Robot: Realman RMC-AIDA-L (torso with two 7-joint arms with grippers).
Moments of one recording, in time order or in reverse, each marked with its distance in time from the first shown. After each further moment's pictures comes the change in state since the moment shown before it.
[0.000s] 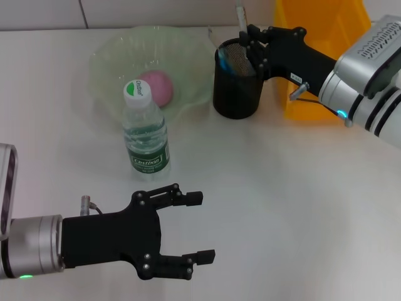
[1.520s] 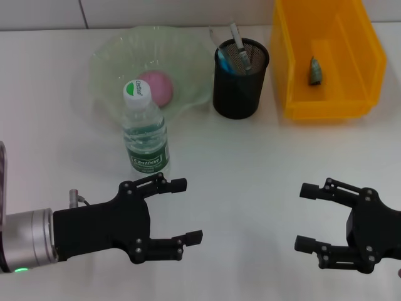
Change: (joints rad) left arm 0.012 0.003 -0.044 -0.010 0.000 -0.053 0.000; right arm -0.453 -0.094 0.406 -0.211 -0.936 -0.826 0.362
